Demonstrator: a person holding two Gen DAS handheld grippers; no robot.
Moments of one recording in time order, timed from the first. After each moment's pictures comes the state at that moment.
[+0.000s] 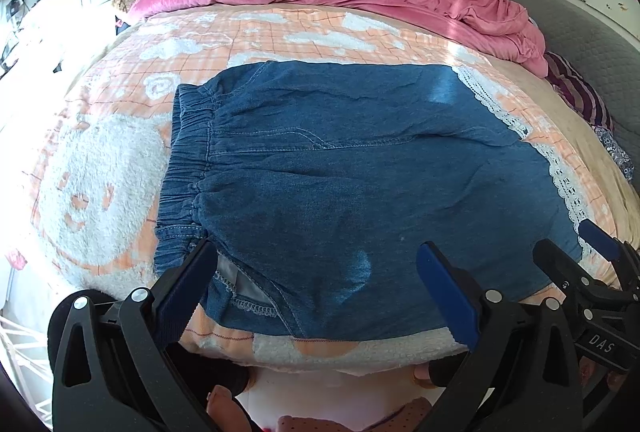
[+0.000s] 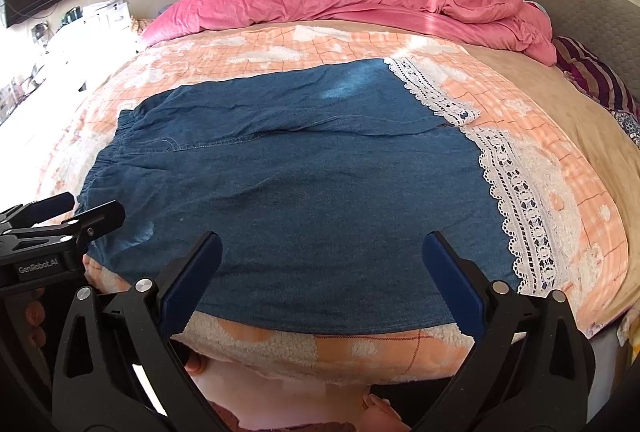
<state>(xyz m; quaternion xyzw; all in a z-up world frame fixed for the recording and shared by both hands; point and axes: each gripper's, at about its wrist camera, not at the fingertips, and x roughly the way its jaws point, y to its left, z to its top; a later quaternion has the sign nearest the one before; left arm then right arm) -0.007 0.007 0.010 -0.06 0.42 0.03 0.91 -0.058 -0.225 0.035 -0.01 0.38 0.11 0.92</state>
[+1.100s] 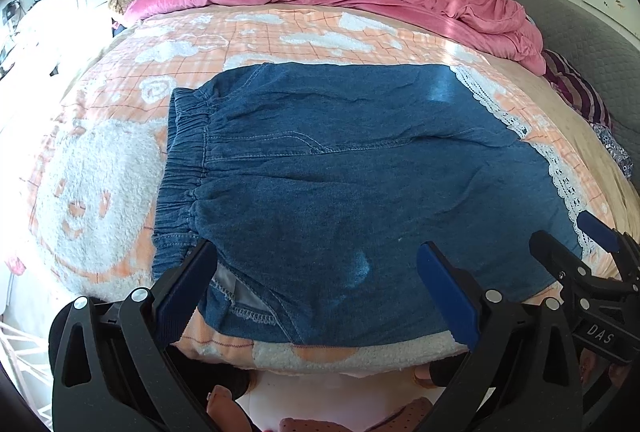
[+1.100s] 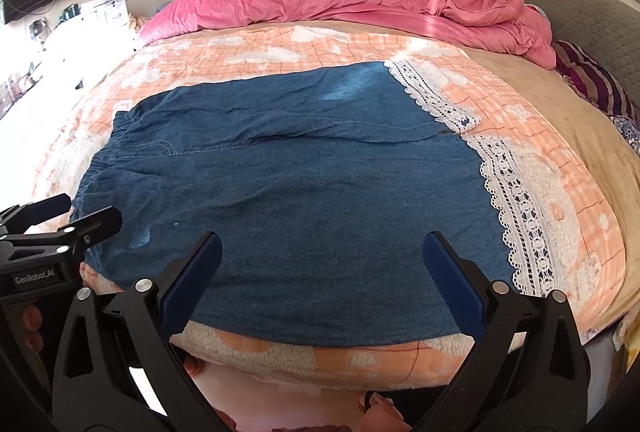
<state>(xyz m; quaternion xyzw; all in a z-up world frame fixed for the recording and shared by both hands) -0.002 0.007 0.013 -0.05 0.42 0.02 0.91 -0.045 -0.220 0.039 -0.02 0.38 0.11 0.92</state>
